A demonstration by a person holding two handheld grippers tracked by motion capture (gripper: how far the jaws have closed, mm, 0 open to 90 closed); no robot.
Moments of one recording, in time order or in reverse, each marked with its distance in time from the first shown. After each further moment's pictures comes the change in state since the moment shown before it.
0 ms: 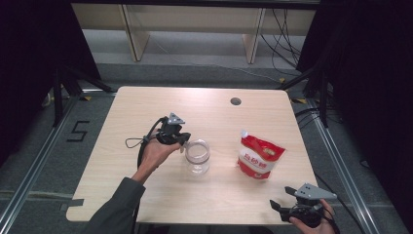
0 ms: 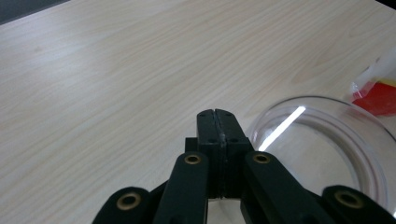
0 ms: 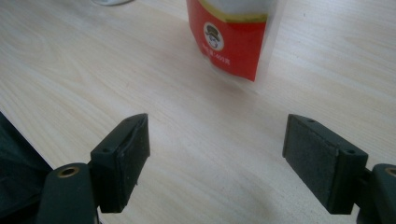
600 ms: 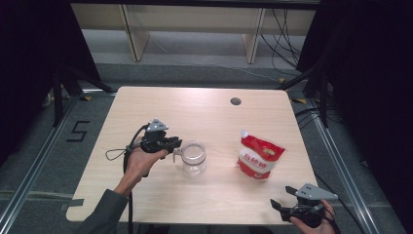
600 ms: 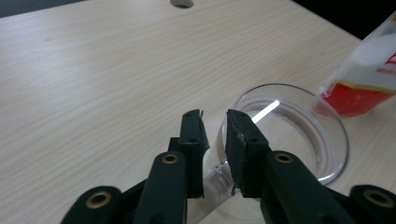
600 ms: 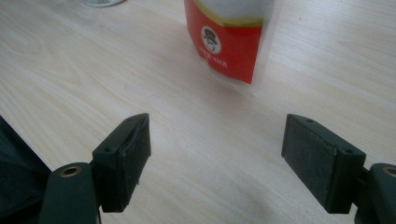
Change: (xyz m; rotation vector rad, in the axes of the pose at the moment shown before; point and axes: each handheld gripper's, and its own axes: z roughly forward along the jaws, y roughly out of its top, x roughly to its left) left arm 0.007 -0.028 -0.034 -0.109 -0.047 -0.096; right arm 0.000 0.001 -0.002 -0.013 -0.018 -0.008
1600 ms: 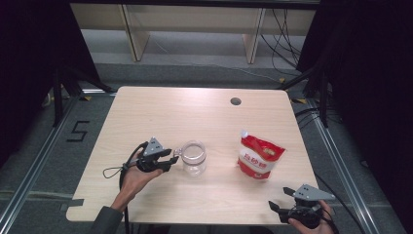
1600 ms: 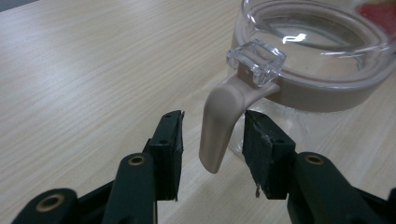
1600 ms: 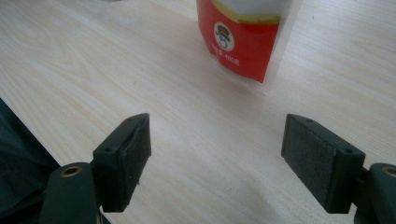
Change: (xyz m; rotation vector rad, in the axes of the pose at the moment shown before) left arm 0.007 -0.062 0.012 -0.022 0.017 0.142; right arm 0.005 0.000 0.002 0.005 0.021 -0.019
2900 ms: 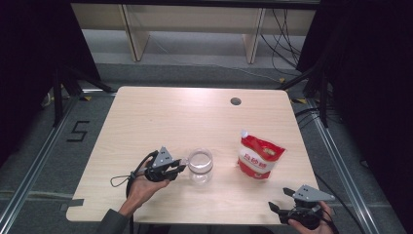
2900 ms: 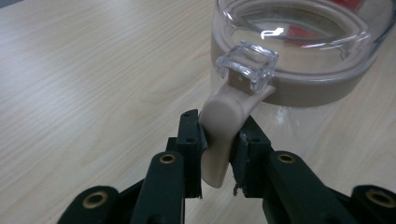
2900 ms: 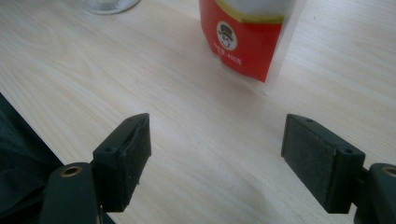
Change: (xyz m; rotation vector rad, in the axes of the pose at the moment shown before) left arm -0.039 -0.004 0.001 -0.008 -0.062 0.061; right arm 0.002 -0.001 -0.001 0.019 0.005 -0.005
